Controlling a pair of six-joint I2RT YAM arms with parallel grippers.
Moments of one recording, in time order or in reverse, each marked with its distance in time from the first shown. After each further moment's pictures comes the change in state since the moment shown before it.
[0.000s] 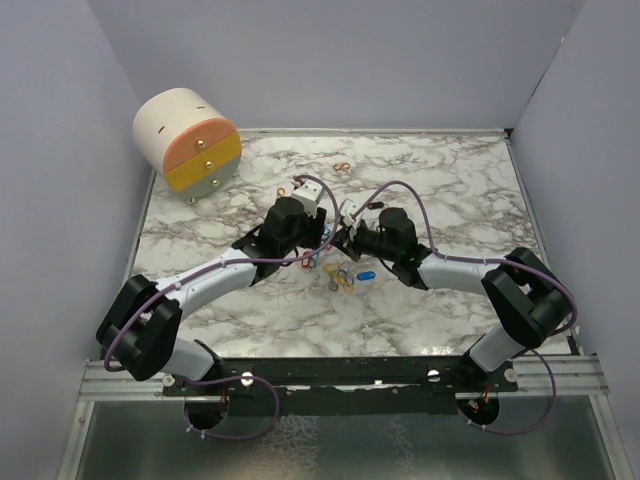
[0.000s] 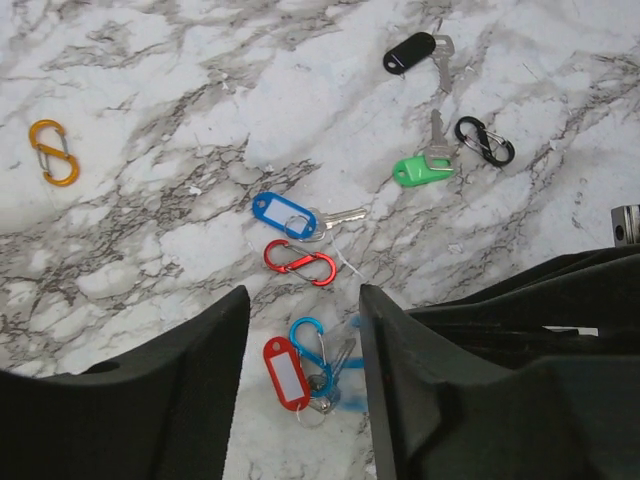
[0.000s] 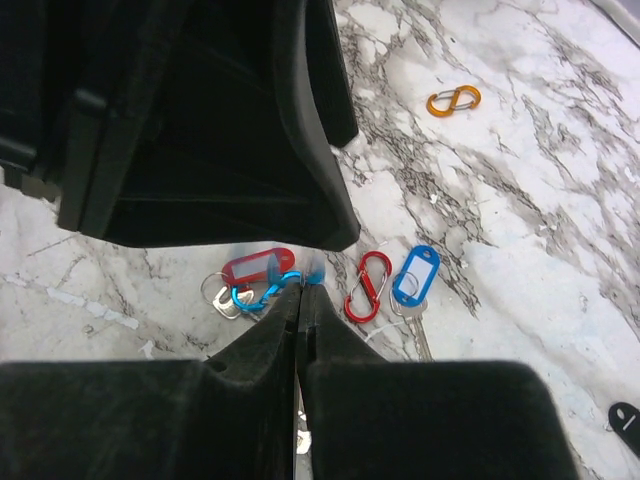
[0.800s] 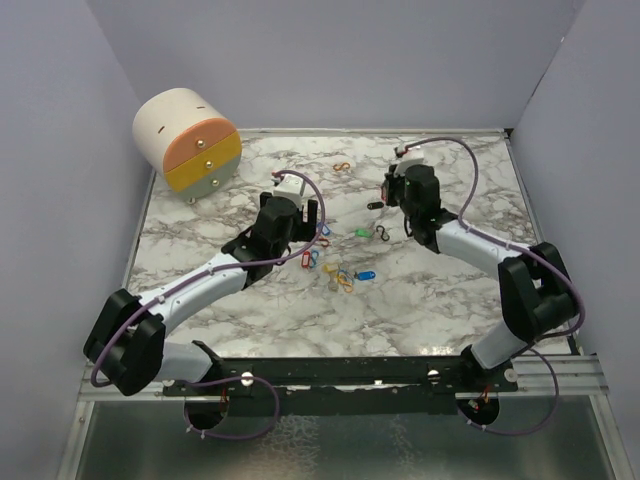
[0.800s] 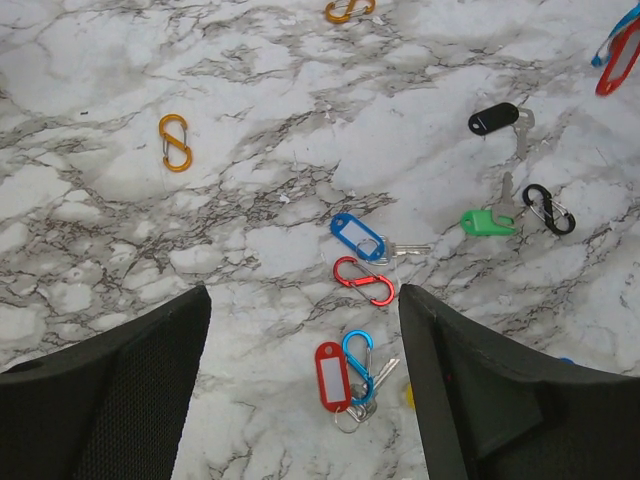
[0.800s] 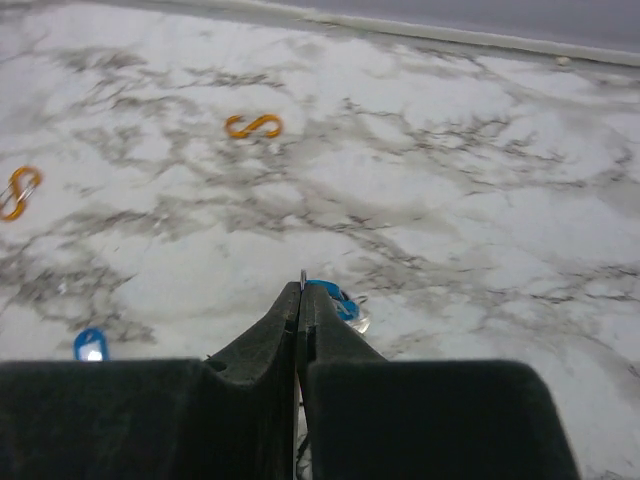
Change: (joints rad) left arm 0.002 -0.108 -0.008 -0.049 -0.232 -0.084; right arm -0.216 -0.013 0.211 -0.247 0.593 0.299
